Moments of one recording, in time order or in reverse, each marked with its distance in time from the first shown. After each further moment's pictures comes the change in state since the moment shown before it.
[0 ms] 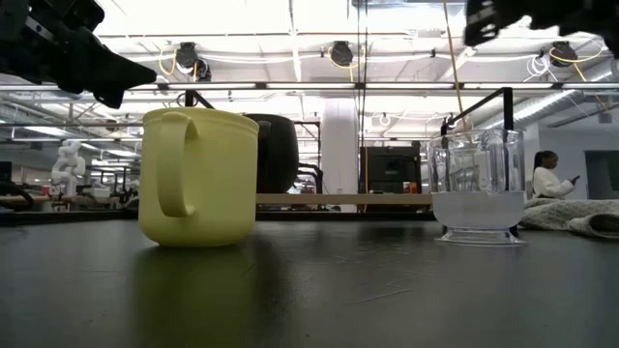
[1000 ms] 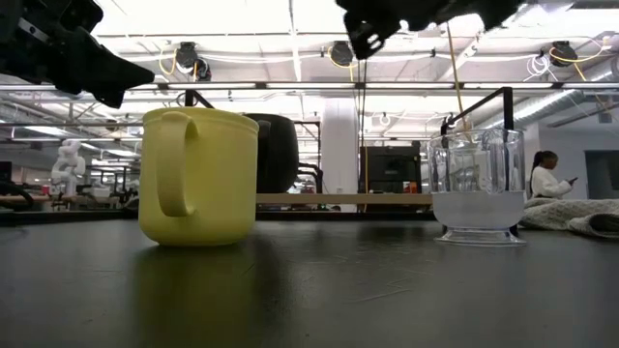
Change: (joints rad) left arm 0.000 0.000 0.000 -0.012 0.027 0.019; right arm -0.207 0.509 0.571 -0.431 -0.347 0.080
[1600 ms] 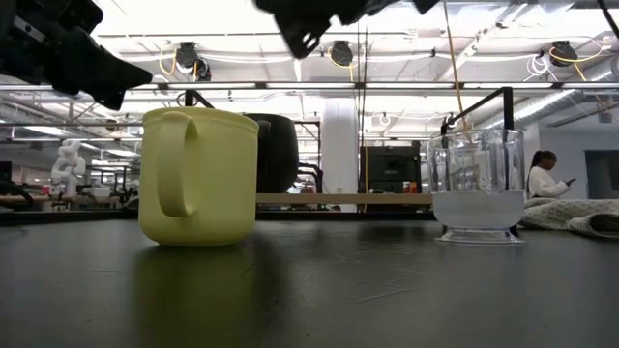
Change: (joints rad) left arm 0.000 0.000 0.000 -0.013 0.025 -0.023; right arm -0.017 0.292 0.394 -0.270 -0.081 -0.035
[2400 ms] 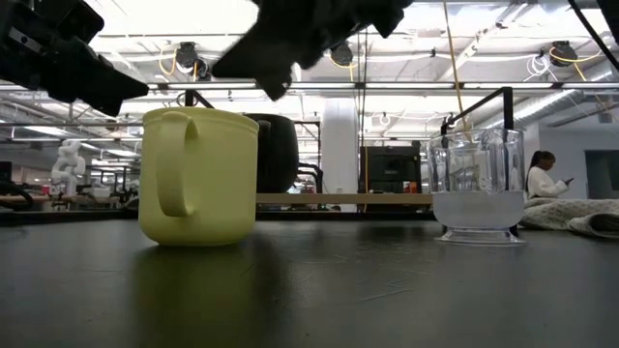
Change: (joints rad) left arm 0.000 0.000 0.000 -0.061 0.007 -0.014; right arm -0.058 0.174 0.162 -0.101 0.039 0.066
